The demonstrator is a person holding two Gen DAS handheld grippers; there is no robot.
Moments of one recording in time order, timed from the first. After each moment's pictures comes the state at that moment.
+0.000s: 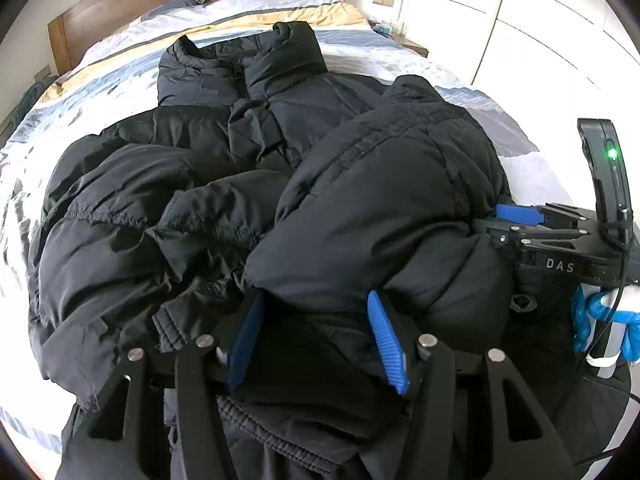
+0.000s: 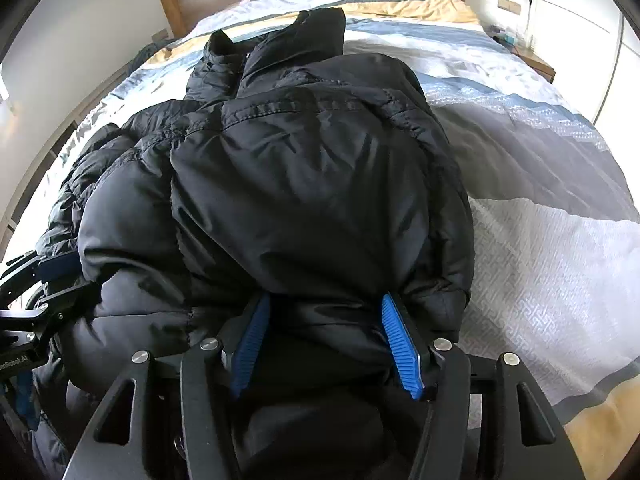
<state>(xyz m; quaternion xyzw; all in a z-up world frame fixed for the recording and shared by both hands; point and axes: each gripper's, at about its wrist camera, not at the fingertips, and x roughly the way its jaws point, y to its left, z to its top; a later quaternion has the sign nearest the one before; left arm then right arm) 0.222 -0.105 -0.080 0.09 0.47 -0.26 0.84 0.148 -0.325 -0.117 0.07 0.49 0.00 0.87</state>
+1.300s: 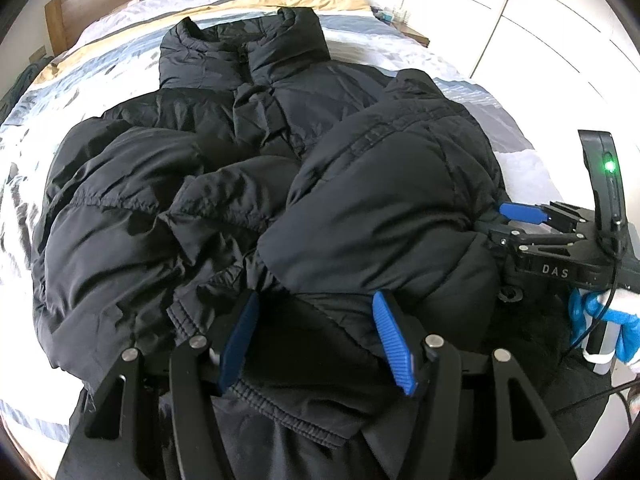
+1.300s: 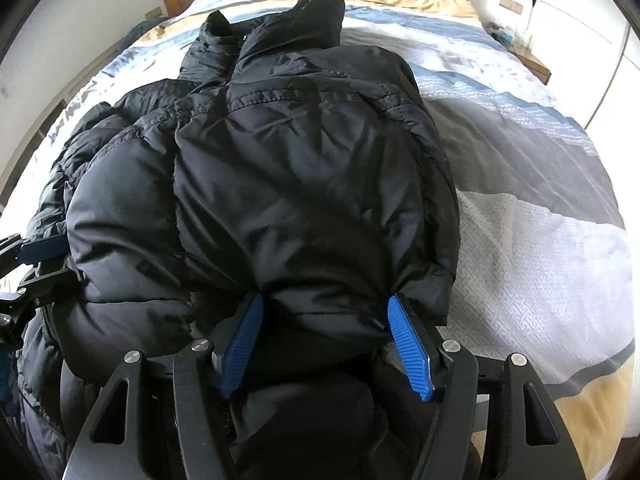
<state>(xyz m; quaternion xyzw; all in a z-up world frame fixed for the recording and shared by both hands) 0.224 -0.096 -0.071 0.08 0.51 -0.26 0.81 0.145 -0.317 -0.109 0.04 0.52 -0.02 0.85</state>
